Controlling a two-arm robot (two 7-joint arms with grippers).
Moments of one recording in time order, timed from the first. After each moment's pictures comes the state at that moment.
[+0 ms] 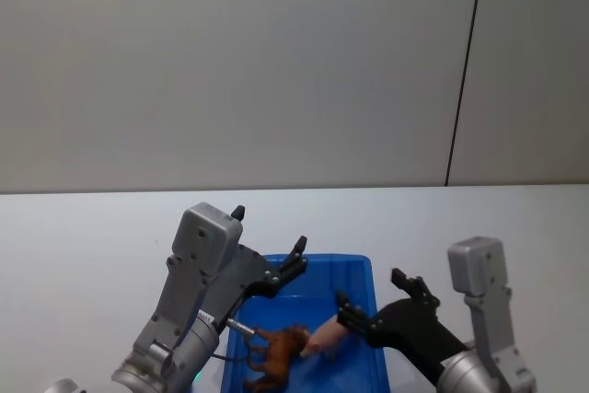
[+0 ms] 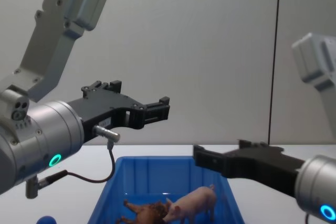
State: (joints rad) left arm -0.24 0.38 0.45 -1.63 -0.20 0.01 -0.01; right arm 0.10 0.08 -0.30 -1.55 0.18 0.13 0.22
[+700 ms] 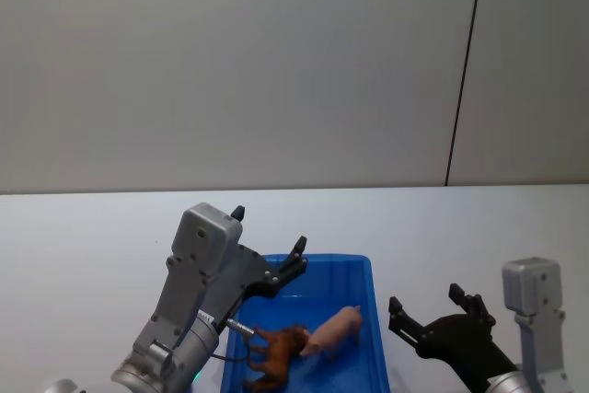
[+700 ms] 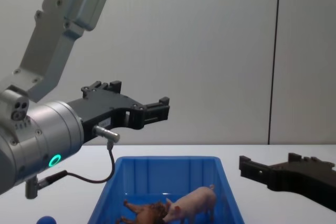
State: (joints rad) left arm -0.24 0.38 0.45 -1.63 -0.20 0.01 -0.01; right arm 0.02 0.13 -0.26 -1.61 0.21 0.12 0.08
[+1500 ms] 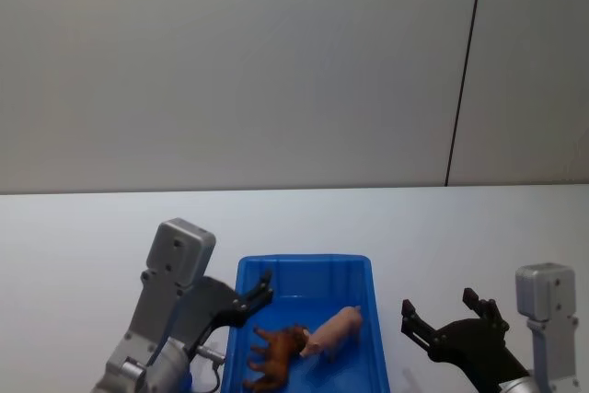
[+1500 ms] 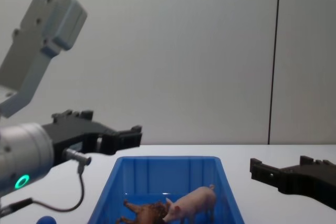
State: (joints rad) left arm -0.17 0.44 0.43 -1.71 -0.27 0.17 0.06; right arm 0.00 0.14 -0.26 -1.62 0.22 0.11 0.04
